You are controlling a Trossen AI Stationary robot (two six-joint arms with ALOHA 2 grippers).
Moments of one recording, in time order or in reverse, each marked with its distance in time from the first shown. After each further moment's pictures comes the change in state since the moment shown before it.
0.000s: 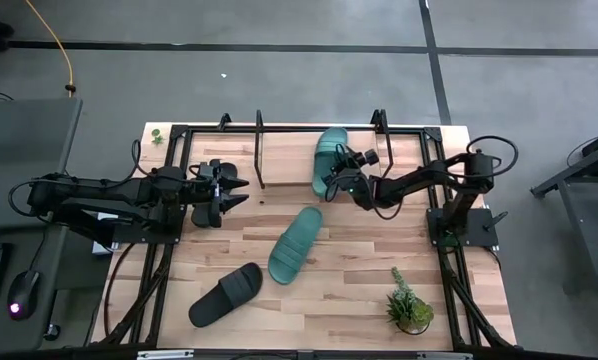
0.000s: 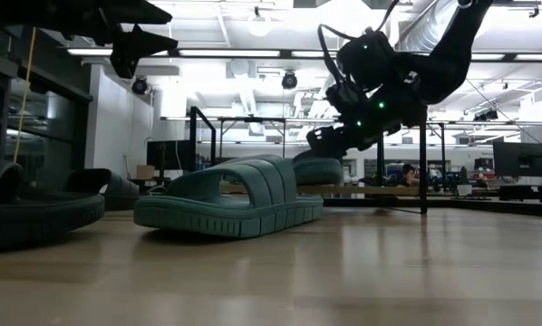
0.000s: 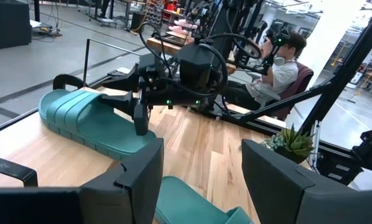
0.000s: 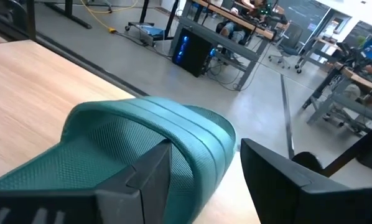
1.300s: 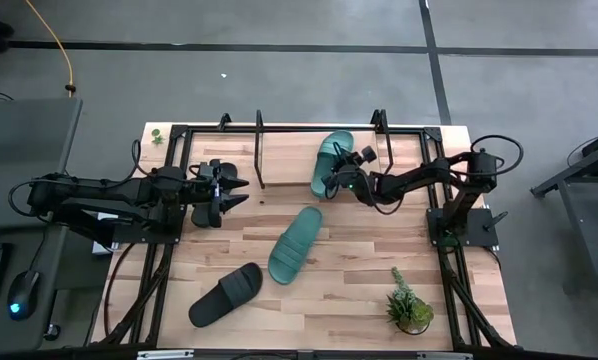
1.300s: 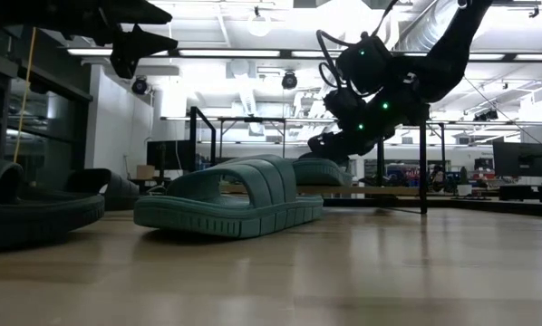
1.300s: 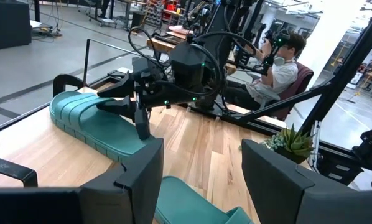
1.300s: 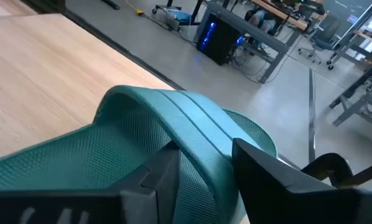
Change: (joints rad) left arm 0.000 0.000 0.000 0.000 0.000 0.000; right arm -0.042 -0.019 0.002 -0.104 -0.161 0.003
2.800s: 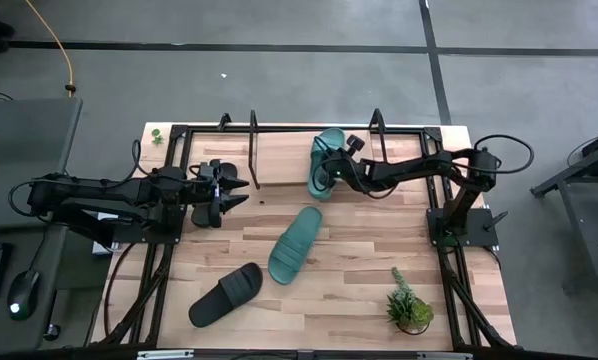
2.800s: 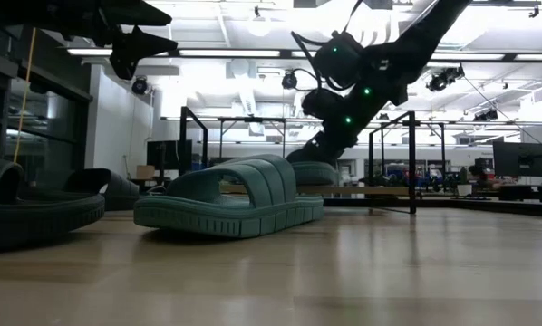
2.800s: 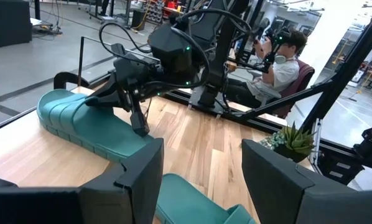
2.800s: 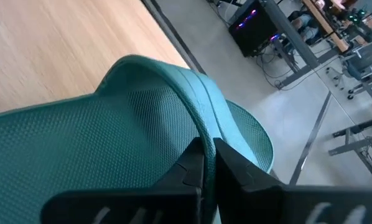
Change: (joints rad) left arm 0.000 0.000 0.000 -0.010 0.000 0.000; right arm -0.055 0.002 0.198 -0.363 -0.177 -0.233
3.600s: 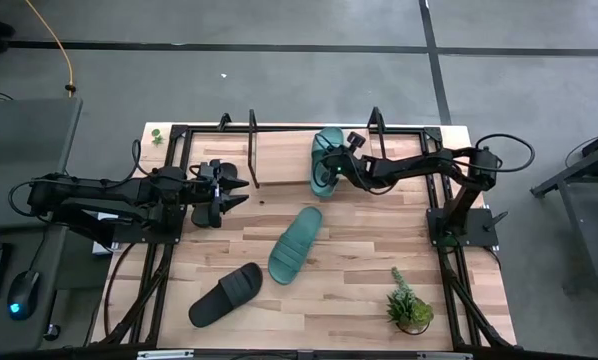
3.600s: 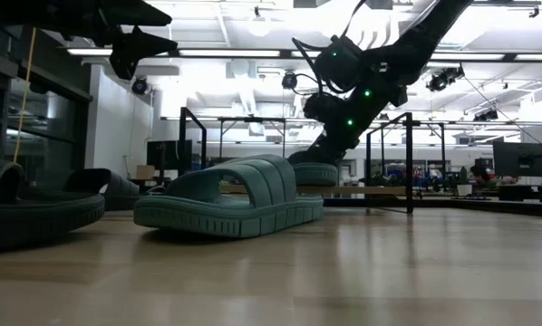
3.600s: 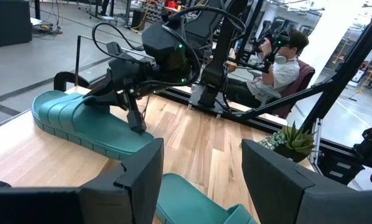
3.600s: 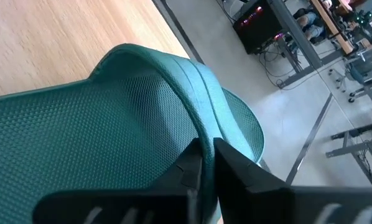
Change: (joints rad) left arm 0.000 0.000 0.000 -0.001 0.000 0.000; right arm -0.036 -0.002 0.003 -0.043 -0.029 -0.031
